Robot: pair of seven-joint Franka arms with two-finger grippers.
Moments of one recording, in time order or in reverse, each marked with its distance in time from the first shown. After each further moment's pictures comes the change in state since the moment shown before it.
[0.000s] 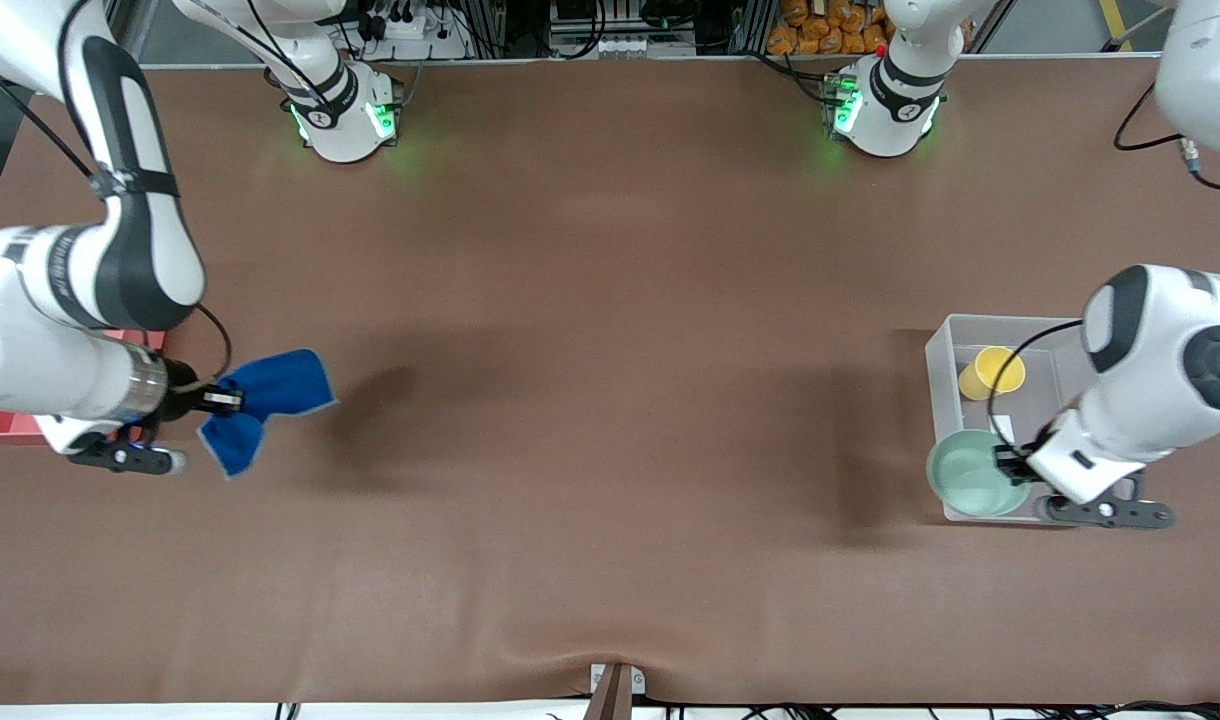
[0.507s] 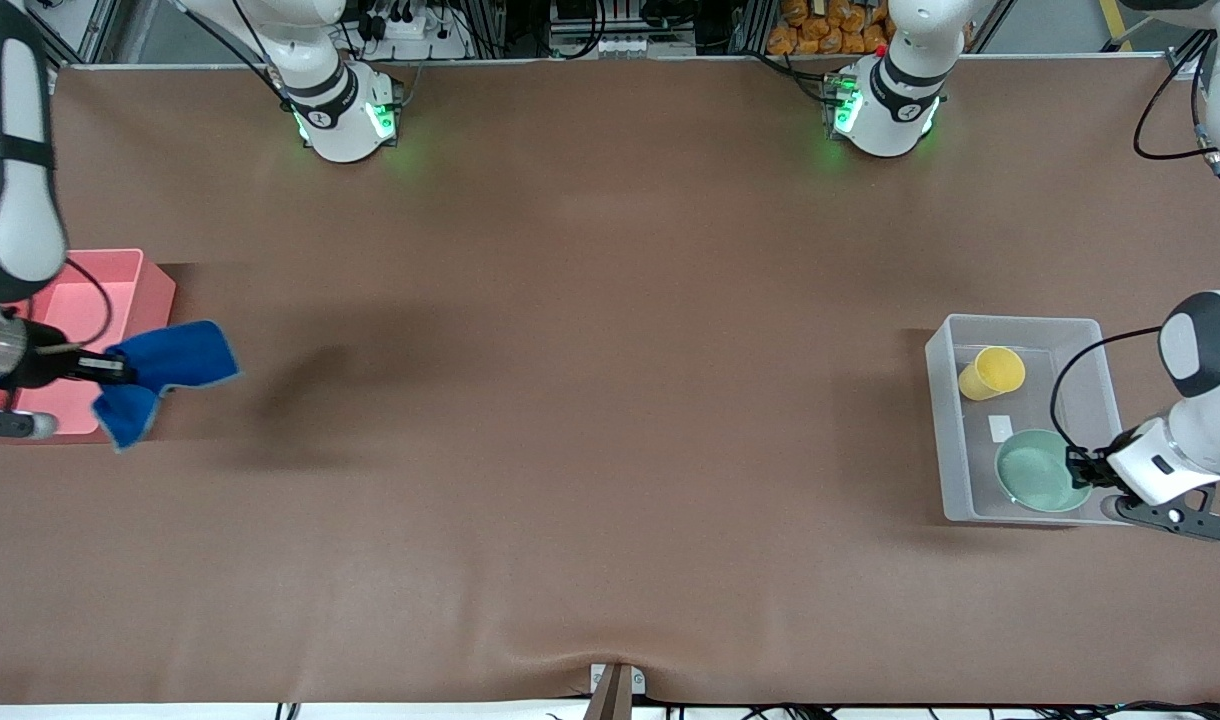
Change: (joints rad) left arm 0.107 0.117 0.045 0.060 -0.002 0.061 0.290; right arm -0.224 -0.069 -0.006 -0.018 -0.050 -0.044 -0.292
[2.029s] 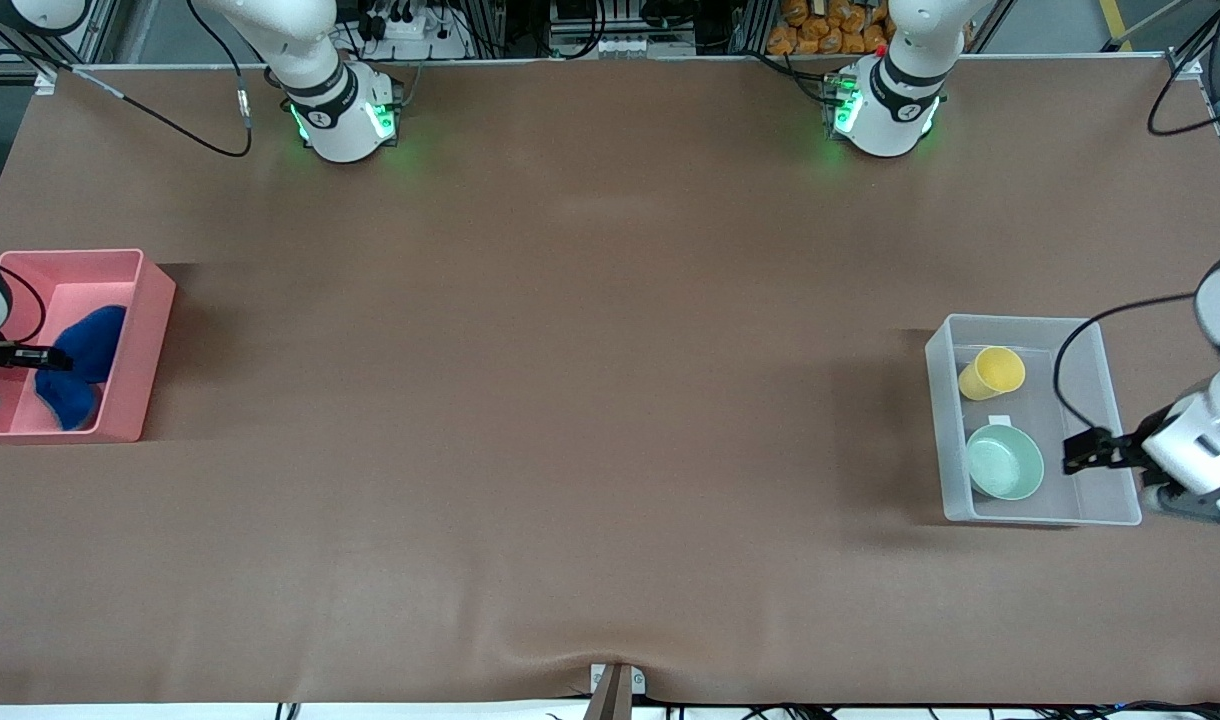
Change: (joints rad) left arm -0.001 -0.221 -0.104 0.007 -0.069 -0.131 -0.109; right arm -0.374 0.312 0.015 0.011 -0.107 0.316 -0.321
